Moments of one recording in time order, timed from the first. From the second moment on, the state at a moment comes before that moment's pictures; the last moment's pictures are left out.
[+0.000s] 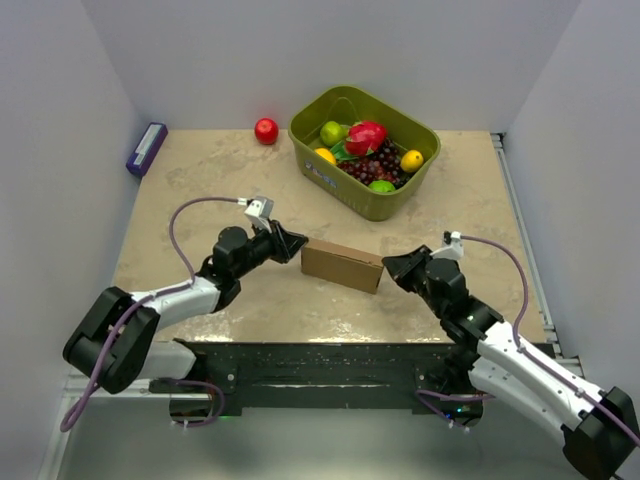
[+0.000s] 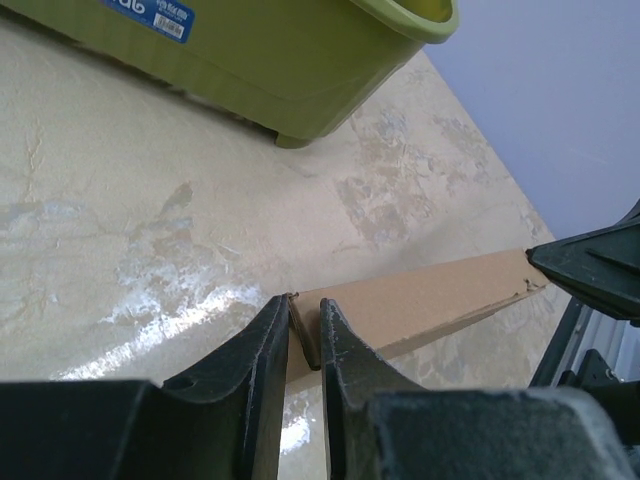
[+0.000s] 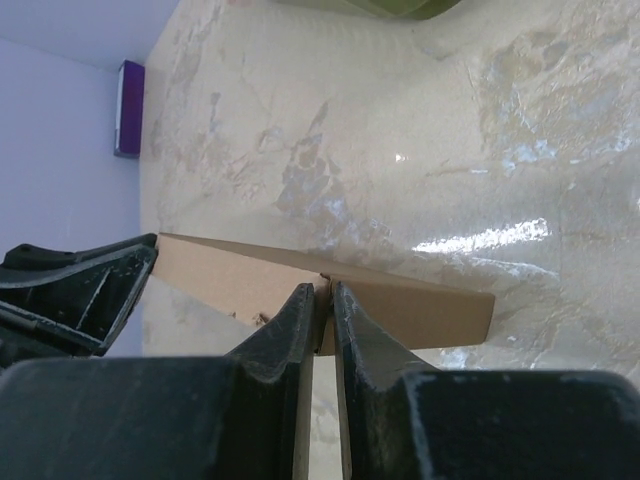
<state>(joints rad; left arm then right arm) -0.53 1.31 0.43 0.70 0.28 -0.53 0.65 0.67 0.34 -0.07 0.26 1.09</state>
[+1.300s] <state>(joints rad) -0.48 1.11 0.42 0.27 0.15 -0.44 0.55 1.02 0.55 -0.10 0.03 0.65</state>
